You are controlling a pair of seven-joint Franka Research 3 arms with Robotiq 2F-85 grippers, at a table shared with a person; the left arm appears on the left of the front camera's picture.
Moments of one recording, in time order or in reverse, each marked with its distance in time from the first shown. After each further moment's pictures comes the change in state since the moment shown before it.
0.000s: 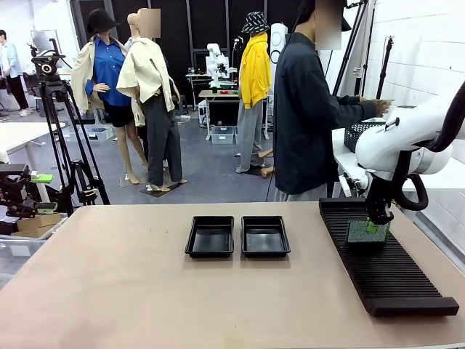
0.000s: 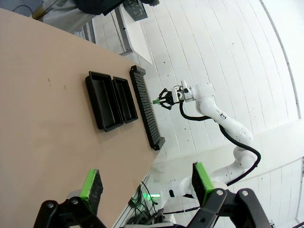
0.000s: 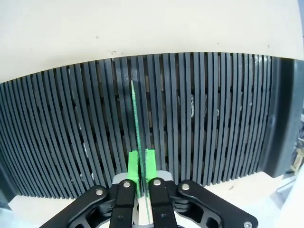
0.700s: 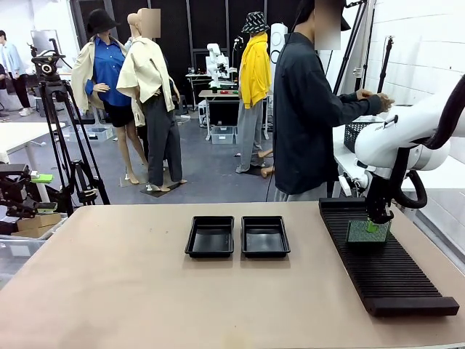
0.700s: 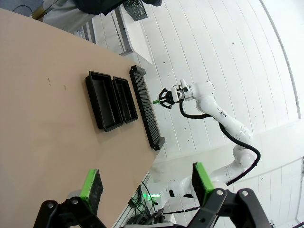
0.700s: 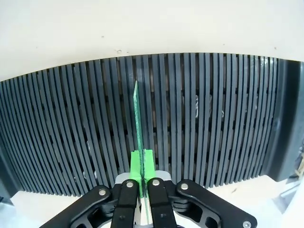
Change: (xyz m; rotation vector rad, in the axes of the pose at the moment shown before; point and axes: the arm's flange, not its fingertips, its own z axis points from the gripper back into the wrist) left arm 0.000 0.000 0.000 0.000 0.000 0.000; right arm -0.001 -0.006 0.000 0.045 -0.002 0.009
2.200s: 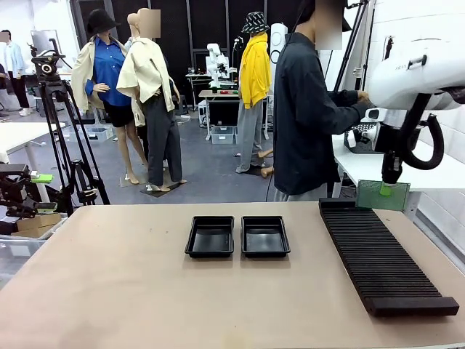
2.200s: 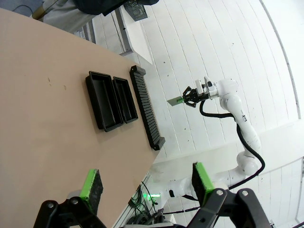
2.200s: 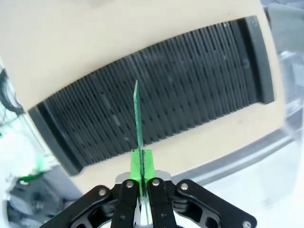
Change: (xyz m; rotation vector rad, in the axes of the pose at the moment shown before) left arm 0.000 0.000 0.000 0.000 0.000 0.001; right arm 0.021 0.026 0.137 0.030 0.041 -0.374
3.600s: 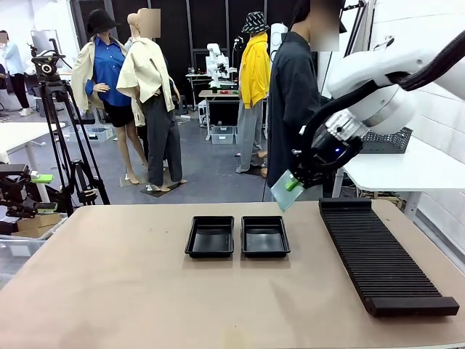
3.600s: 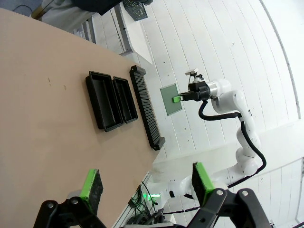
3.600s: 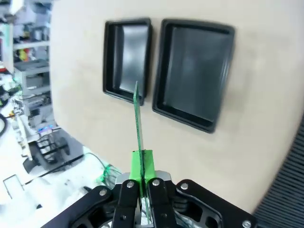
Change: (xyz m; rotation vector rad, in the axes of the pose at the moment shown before) left arm 0.000 0.000 0.000 0.000 0.001 0.000; right arm 0.146 0.052 -0.043 0.526 -0.425 -0.978
